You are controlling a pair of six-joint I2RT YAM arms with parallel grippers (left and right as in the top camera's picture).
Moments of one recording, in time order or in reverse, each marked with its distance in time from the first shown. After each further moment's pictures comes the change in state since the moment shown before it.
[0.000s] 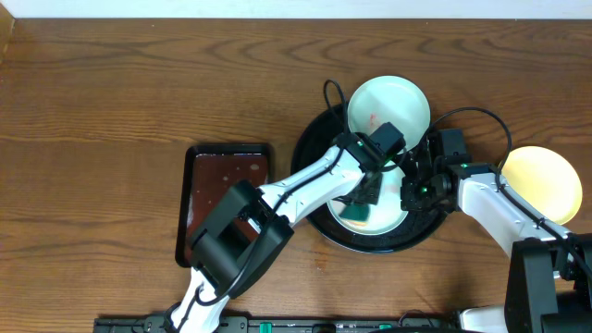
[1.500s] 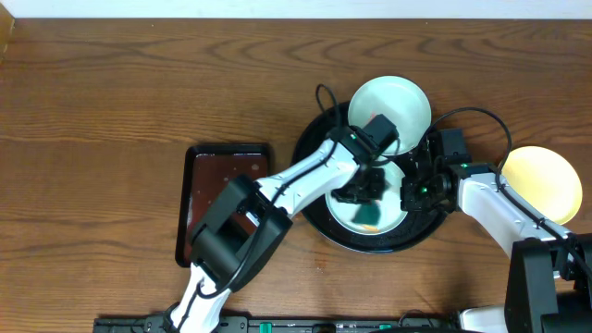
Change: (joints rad) left arm 0.037 0.018 0.008 0.038 0.243 -0.052; right arm 0.000 0.000 0.001 -0.006 -0.004 0.000
